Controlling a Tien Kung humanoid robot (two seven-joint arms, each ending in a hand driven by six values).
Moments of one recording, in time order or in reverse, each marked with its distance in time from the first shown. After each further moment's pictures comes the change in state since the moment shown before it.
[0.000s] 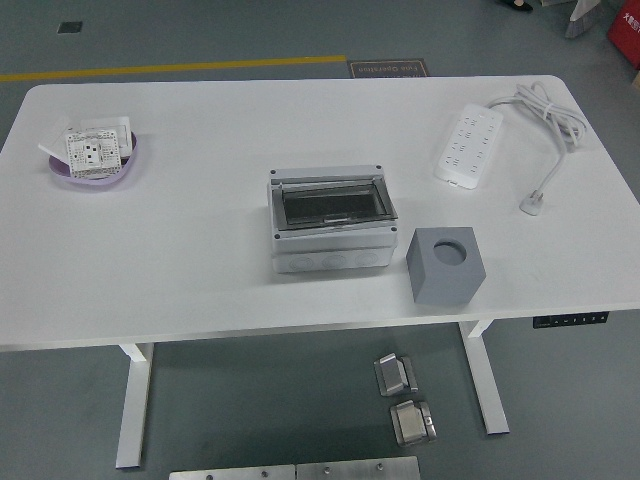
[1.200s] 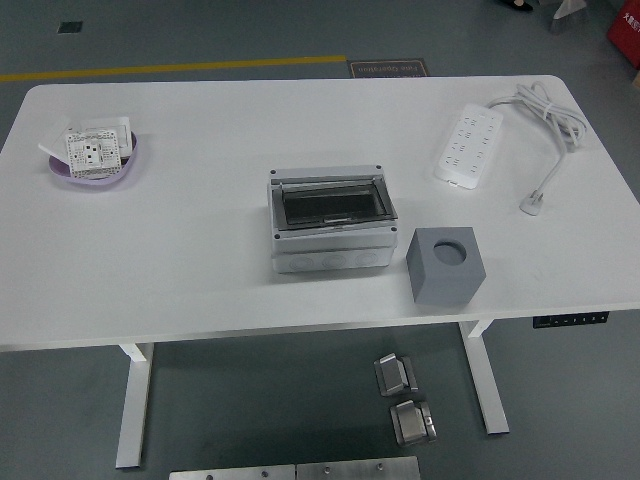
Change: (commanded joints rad) left arm -0.010 0.005 0.013 0.012 -0.026 -0.001 0.001; right arm 0.004 0.006 -0.043 -0.077 0.059 -0.020 0.038
